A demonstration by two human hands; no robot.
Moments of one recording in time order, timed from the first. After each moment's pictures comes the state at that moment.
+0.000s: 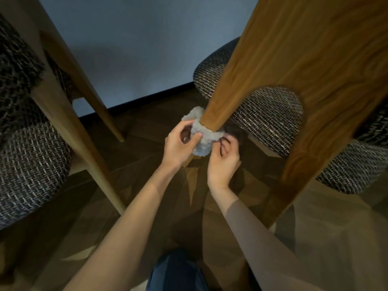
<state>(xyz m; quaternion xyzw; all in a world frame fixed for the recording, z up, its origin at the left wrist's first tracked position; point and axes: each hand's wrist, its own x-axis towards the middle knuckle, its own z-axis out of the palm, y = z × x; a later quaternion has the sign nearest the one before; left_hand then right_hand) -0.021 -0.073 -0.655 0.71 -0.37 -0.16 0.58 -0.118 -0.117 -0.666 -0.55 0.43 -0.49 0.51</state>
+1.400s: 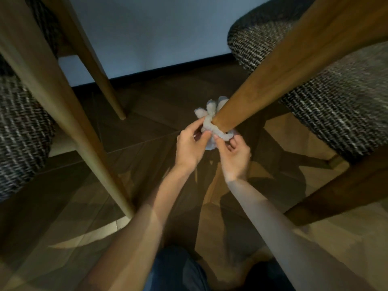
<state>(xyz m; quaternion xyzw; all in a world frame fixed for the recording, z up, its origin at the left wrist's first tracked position) -0.015 -0.080 -0.730 0.73 -0.27 -0.19 0.59 -0.108 -0.136 -0.732 -0.64 0.41 -0.34 0.55</state>
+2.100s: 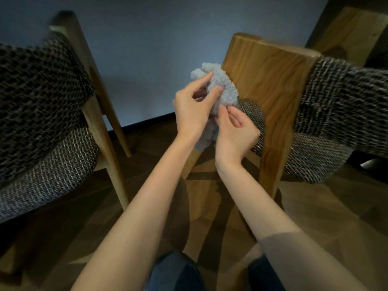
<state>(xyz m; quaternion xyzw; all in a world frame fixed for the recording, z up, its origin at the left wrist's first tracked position) -0.085 -0.073 -0.488 0.63 -0.34 -0.01 0.70 -0.147 -0.097 -0.524 -0.48 0.34 -0.60 0.54</state>
